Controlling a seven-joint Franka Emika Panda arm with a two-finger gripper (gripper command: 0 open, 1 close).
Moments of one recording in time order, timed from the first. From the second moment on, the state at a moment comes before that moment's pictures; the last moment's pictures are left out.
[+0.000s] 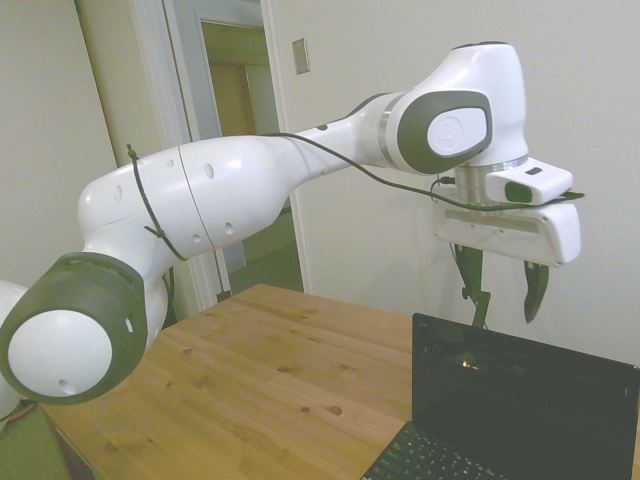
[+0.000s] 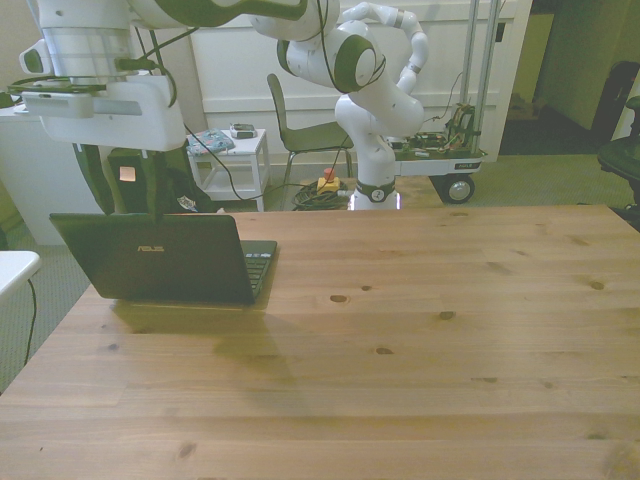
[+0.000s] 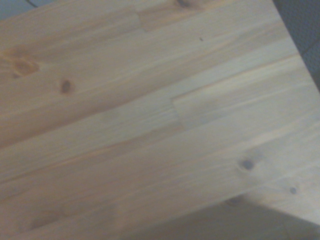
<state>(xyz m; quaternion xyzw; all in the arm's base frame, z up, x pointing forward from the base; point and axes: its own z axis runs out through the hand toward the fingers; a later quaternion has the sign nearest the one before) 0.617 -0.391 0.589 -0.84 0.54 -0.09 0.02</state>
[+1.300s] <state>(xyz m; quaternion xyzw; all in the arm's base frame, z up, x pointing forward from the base) 0.622 -0.397 0.546 -0.85 0.53 -0.06 -0.01</state>
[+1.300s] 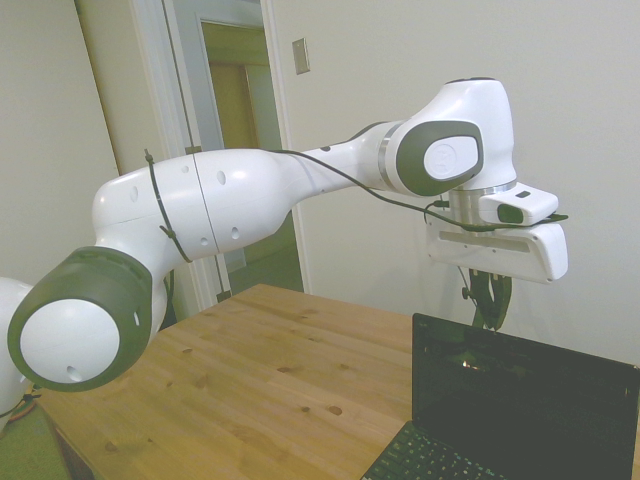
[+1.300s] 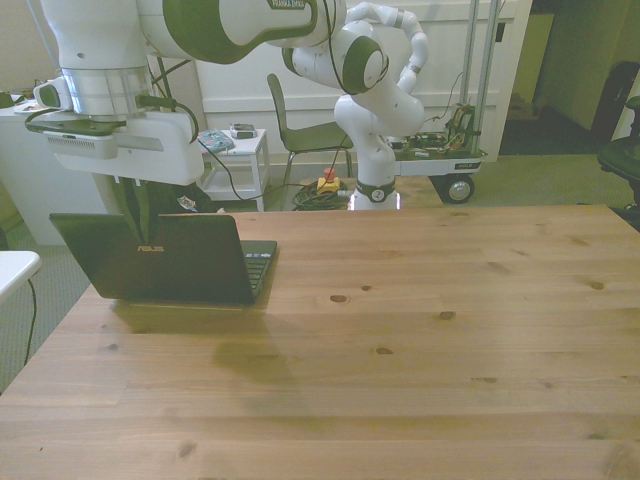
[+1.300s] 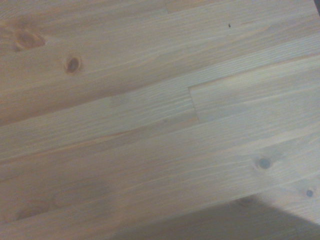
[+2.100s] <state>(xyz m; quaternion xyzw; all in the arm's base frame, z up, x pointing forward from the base) 0.521 -0.382 0.512 -0.86 0.51 0.00 -0.05</state>
